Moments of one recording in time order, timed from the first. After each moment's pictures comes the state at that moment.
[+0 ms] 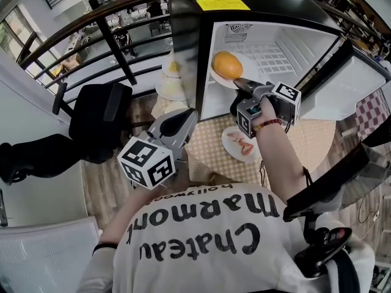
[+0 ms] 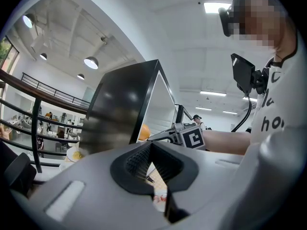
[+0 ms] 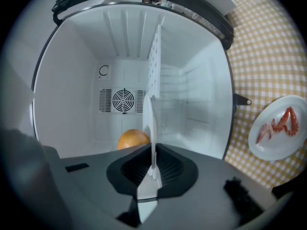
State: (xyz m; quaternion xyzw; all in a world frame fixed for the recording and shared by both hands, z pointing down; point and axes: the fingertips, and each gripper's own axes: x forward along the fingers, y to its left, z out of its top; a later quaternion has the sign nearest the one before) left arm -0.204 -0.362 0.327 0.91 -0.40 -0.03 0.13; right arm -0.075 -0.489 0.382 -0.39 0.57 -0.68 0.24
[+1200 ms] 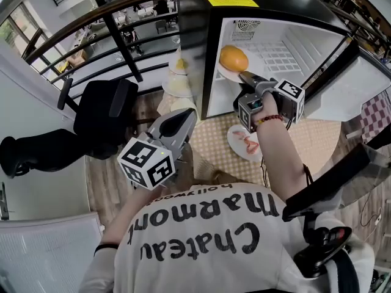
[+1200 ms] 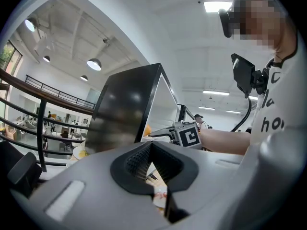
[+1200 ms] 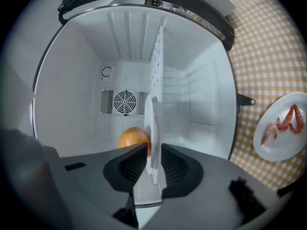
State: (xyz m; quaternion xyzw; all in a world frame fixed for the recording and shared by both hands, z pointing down) left arm -0.221 -0.352 0.331 0.90 -0.41 -0.03 0.13; right arm -0.082 -0.499 0.379 -0.39 0.58 -0.66 0.27
